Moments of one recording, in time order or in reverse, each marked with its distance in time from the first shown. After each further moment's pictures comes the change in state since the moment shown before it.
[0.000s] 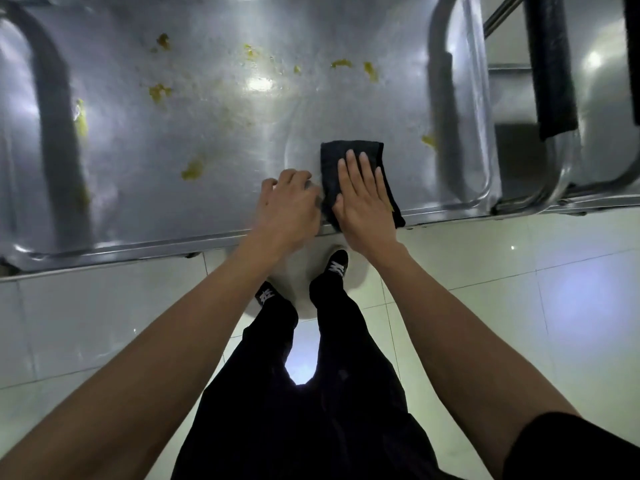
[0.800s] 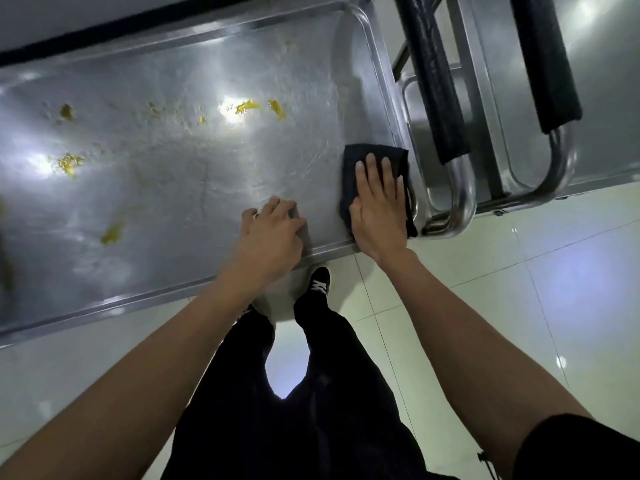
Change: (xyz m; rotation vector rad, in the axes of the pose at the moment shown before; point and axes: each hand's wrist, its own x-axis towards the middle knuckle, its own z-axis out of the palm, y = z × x) left_hand 0.060 0.092 -0.002 0.035 -0.157 0.059; right_hand 0.006 0.153 -0.020 0.051 0.057 0.274
